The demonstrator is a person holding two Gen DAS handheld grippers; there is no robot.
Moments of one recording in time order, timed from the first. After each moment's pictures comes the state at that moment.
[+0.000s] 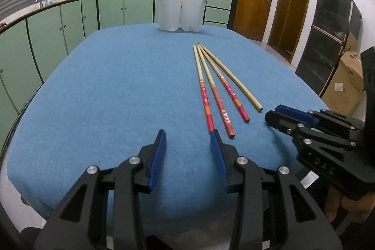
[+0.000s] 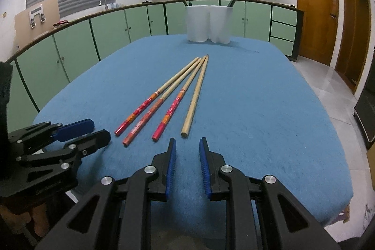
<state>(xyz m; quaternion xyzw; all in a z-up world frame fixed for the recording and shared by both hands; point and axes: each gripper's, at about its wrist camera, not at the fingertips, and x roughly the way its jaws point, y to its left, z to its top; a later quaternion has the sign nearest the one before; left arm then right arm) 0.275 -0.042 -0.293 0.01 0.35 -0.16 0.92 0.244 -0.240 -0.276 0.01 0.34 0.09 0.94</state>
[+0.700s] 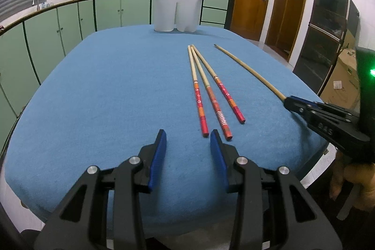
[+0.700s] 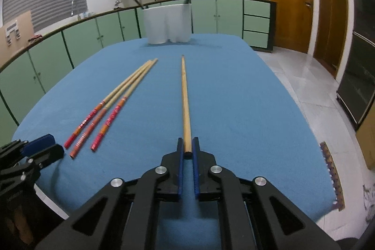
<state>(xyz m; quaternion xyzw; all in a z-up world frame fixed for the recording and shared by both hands) 0.272 -0.054 -0.296 0.02 0.34 -0.17 0.92 0.247 -0.301 -0.281 0.04 0.34 0.02 0.94</state>
